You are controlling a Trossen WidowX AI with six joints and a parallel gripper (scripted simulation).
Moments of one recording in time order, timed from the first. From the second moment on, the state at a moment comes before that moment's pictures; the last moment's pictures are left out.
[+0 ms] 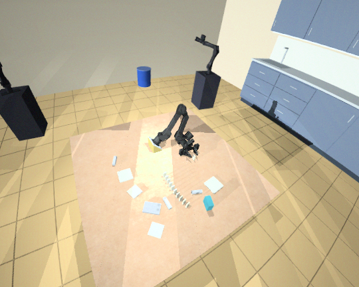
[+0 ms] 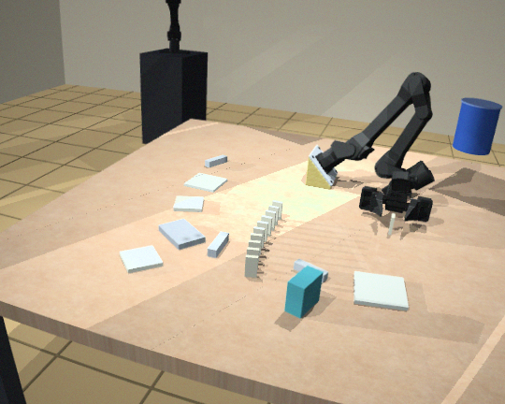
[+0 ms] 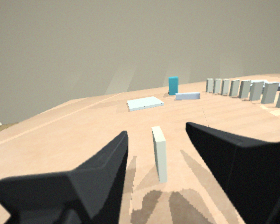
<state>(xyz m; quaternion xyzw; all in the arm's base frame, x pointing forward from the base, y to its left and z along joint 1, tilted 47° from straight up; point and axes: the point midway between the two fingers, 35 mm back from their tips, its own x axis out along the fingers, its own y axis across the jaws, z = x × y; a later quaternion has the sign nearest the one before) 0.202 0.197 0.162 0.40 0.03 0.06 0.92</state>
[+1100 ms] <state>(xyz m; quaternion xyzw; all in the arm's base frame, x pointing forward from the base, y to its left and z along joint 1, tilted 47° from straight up) 0.308 0.106 0.202 -0.01 0.15 -0.01 0.99</state>
